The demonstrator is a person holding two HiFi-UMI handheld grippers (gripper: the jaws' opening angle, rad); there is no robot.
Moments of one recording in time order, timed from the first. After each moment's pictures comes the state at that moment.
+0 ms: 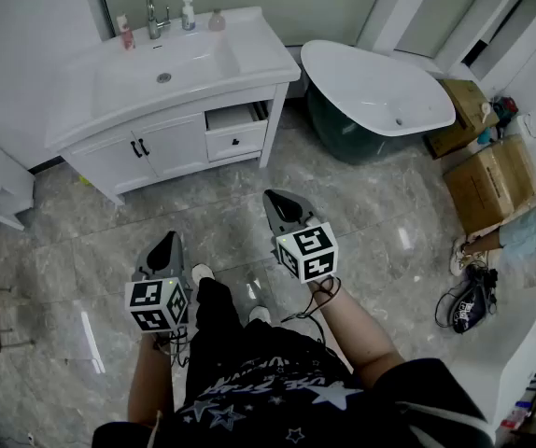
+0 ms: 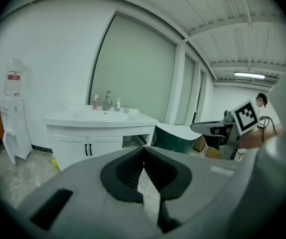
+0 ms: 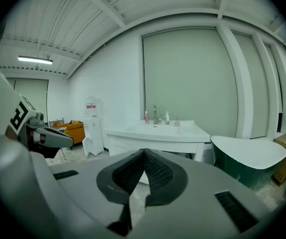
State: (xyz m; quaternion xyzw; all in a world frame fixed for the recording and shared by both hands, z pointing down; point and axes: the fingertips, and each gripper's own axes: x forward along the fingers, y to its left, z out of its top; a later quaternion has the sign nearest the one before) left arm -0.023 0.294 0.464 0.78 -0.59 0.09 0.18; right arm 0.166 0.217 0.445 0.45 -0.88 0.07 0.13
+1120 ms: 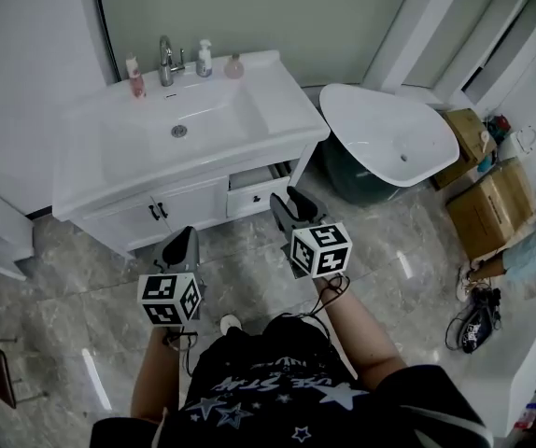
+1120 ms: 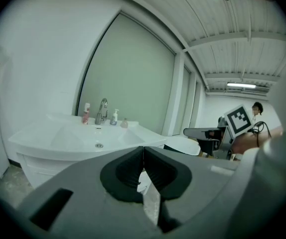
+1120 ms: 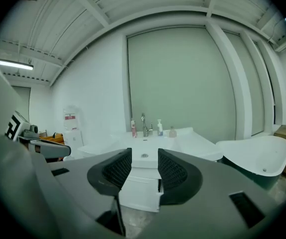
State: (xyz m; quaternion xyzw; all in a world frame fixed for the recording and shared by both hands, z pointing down) left arm -0.116 0.066 0.432 0.83 -0.54 0.05 0.15; right arm 0.074 0.002 0.412 0.51 -0.85 0.09 0.08
